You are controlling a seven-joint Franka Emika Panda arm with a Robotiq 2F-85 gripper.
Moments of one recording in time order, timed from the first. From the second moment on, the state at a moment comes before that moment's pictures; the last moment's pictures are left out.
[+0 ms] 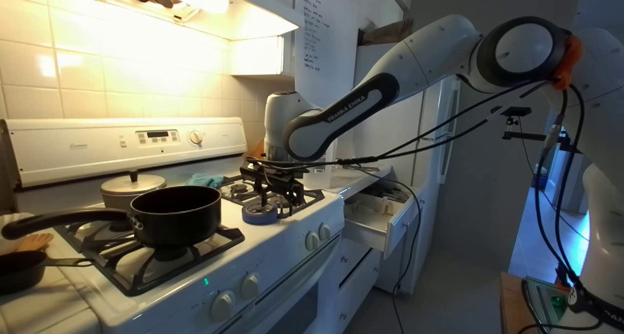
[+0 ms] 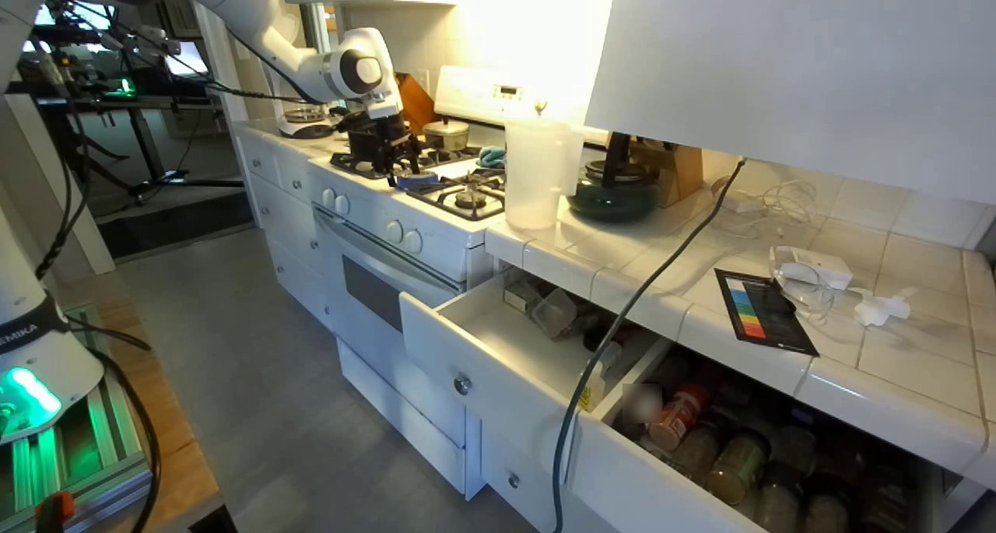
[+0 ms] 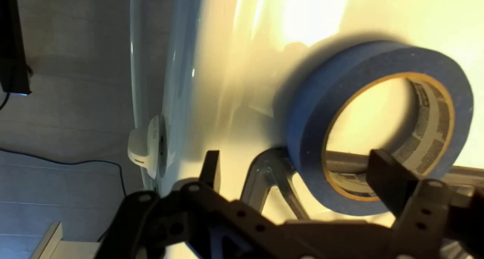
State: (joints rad) arm 0.19 0.61 0.01 -1.56 -0.27 2.29 1.72
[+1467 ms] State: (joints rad) arm 0.24 0.59 -0.03 -1.53 -0.27 2.35 1.67
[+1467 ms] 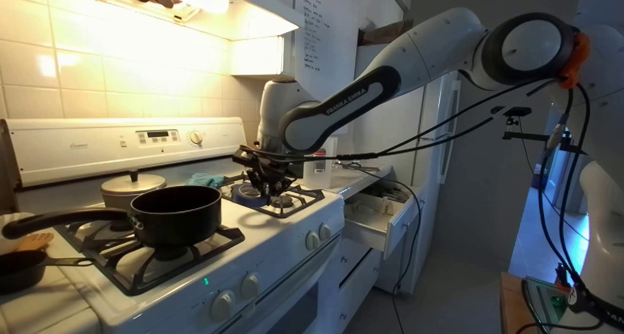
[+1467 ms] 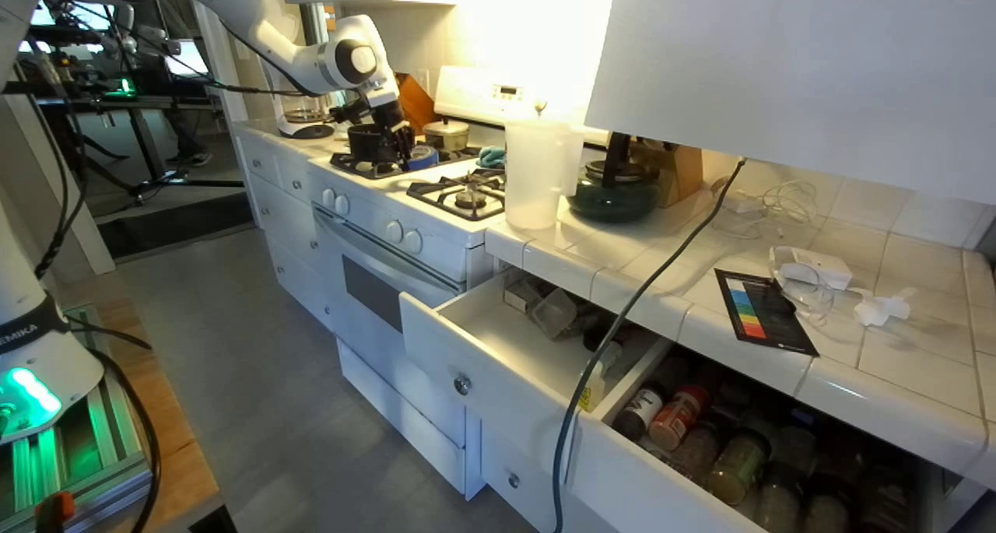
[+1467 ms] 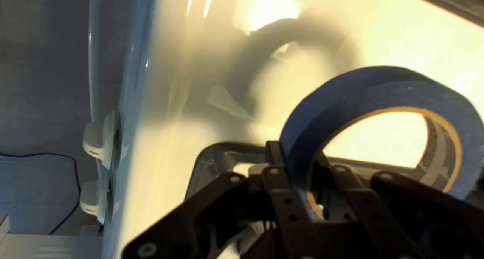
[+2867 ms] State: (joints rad) arm 0.04 -0.10 -0.03 -2.07 -0.27 2.01 1.04
